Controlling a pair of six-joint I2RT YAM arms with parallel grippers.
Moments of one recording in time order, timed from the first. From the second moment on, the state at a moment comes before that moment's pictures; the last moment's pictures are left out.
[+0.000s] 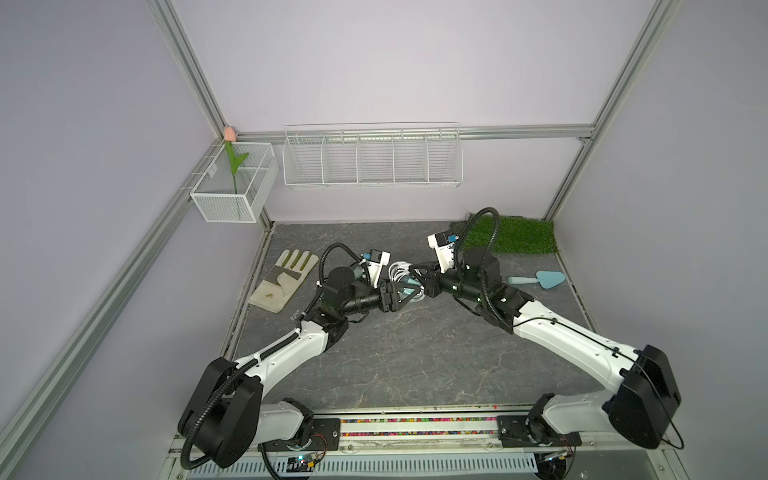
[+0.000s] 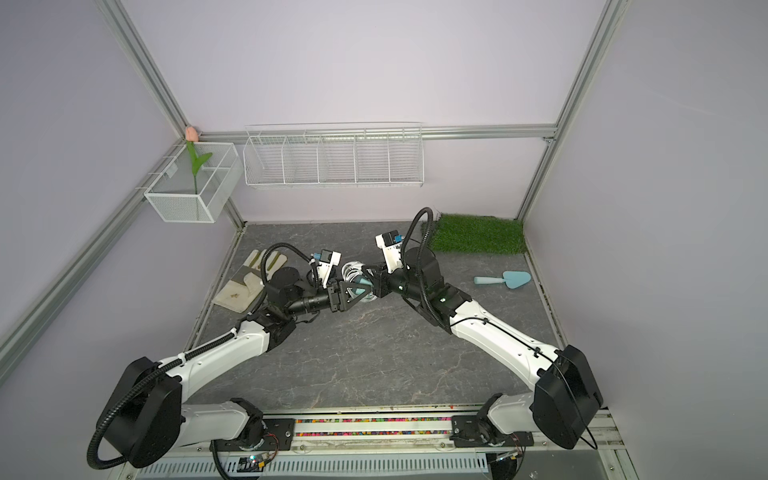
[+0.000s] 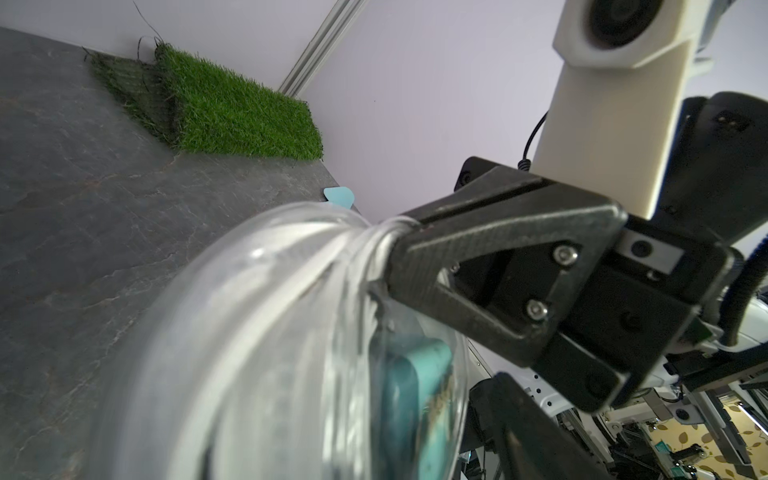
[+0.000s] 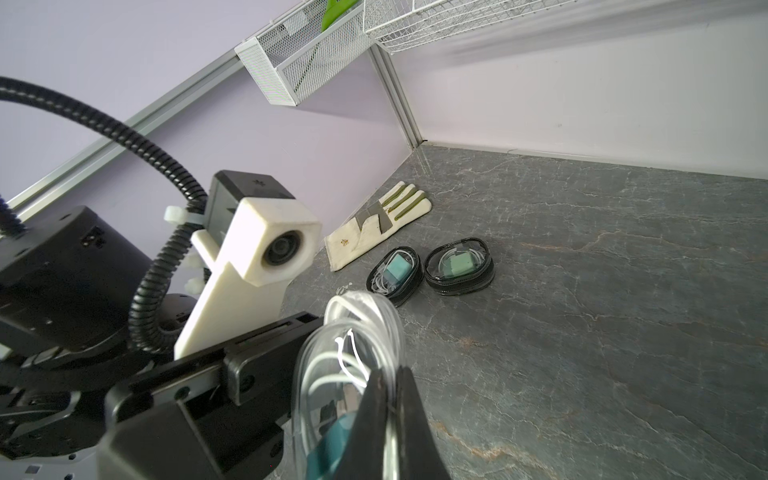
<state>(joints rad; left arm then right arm) -0.57 1.29 0.69 0.49 0.74 -0.70 0.71 1.36 1.03 0.07 -0.28 0.40</state>
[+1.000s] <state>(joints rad) -0.56 1.21 0.70 0.51 0.58 -0.80 0.73 1.06 0.84 0.13 -0.11 0.39</state>
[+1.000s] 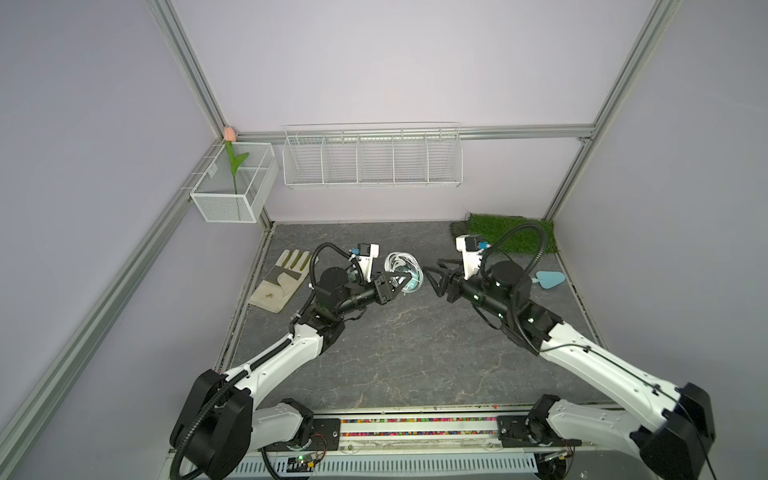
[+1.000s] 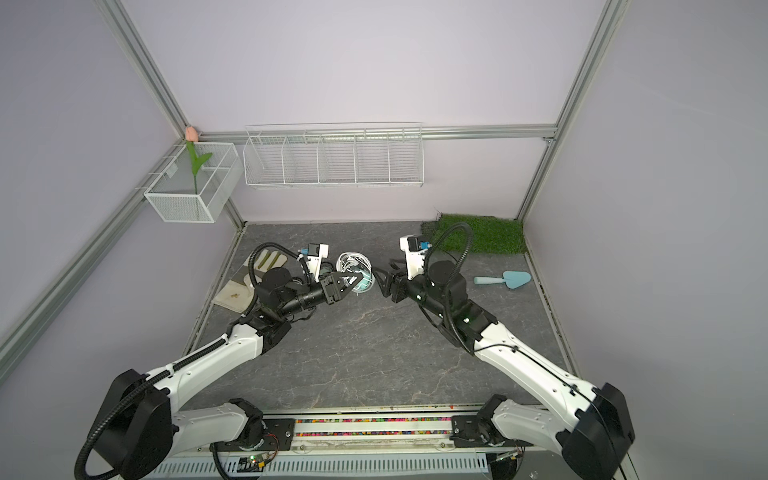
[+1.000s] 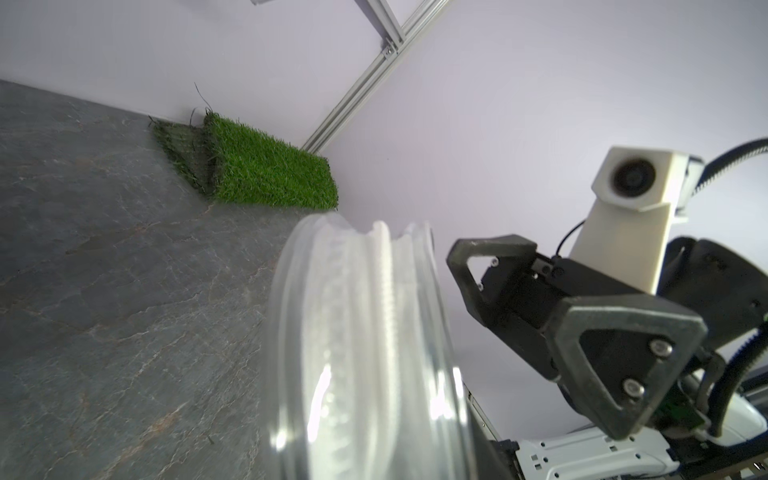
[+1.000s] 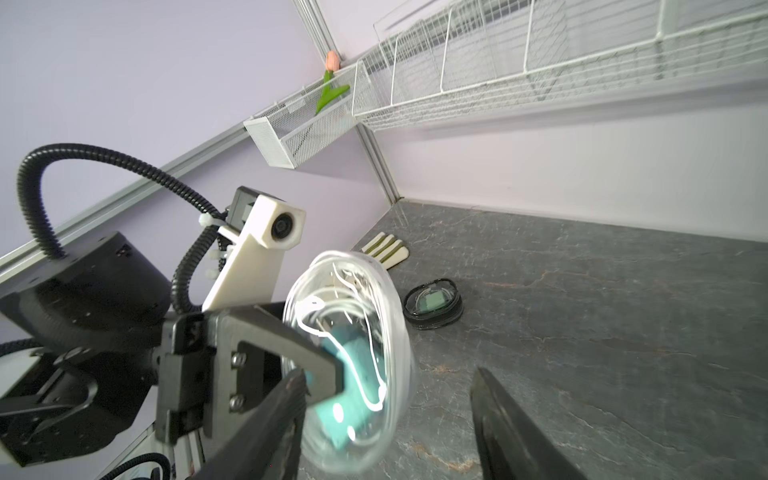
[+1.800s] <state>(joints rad) -0.57 0.95 0.75 0.47 0.41 -0.93 1.06 1.25 0.85 0.38 0.17 0.18</state>
